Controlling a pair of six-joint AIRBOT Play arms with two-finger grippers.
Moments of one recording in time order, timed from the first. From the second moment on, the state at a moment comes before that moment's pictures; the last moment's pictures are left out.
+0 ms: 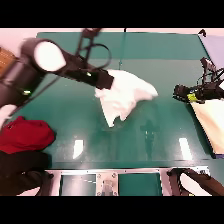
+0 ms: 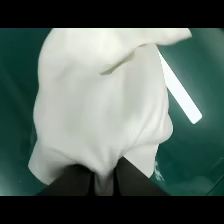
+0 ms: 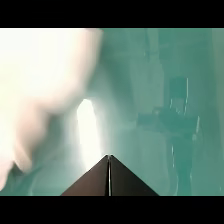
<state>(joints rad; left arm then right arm) -0.59 -1.30 1.51 1.25 -1.11 -1.57 -0.11 -1.02 1.01 -1.33 1.13 1.69</state>
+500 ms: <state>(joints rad) -0.49 -1.41 1.54 1.25 -1.22 -1.59 -0.23 -1.04 1.00 -1.33 1.22 1.66</state>
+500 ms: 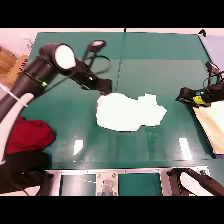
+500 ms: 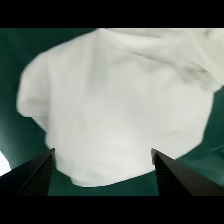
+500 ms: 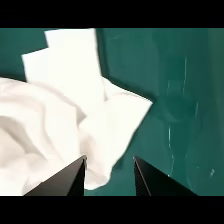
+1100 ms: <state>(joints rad) -0.28 -1.75 1.54 0.94 -1.12 -1.38 -0.38 -1.29 0.74 -1.02 1.11 1.49</state>
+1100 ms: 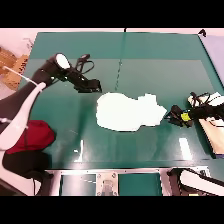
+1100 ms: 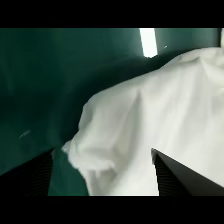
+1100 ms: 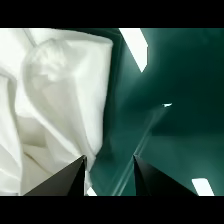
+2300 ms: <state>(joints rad) -0.26 -1.41 1.90 0.73 -1.37 -1.30 -0.44 -1.02 1.41 -0.72 1.40 1.36</state>
